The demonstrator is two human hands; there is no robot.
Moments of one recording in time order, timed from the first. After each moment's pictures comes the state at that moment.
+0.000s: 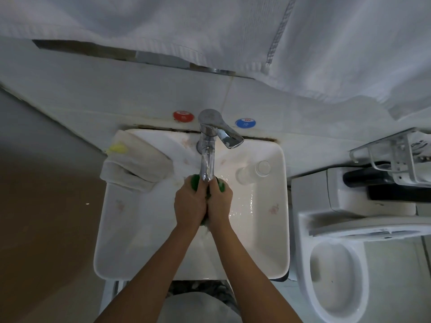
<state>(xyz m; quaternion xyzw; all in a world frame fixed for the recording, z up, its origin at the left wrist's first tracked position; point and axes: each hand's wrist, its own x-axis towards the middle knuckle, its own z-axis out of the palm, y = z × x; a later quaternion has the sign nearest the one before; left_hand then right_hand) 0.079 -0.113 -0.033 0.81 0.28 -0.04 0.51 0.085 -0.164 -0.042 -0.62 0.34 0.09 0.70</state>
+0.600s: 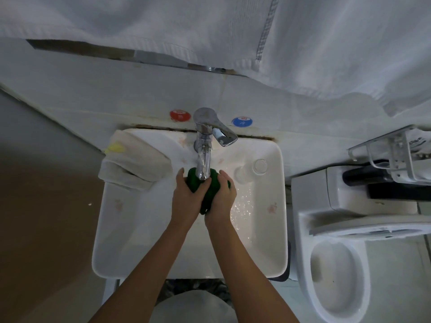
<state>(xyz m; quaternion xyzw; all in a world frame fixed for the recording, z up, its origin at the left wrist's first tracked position) 0.081 -0.108 -0.026 0.74 0.29 -0.11 0.59 0.093 -0.171 -0.028 -0.44 0.46 0.07 0.77</state>
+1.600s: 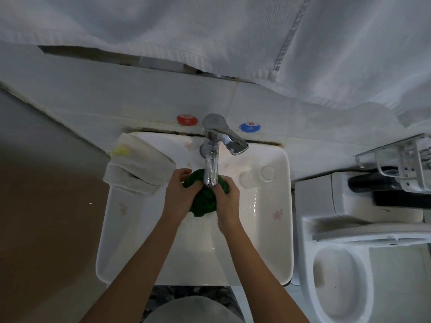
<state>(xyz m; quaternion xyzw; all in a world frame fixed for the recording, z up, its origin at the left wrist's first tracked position) 0.102 -0.078 -0.012 0.75 0.30 -0.12 0.58 0.096 -0.182 -0.030 -0.67 0.24 0.13 0.69</state>
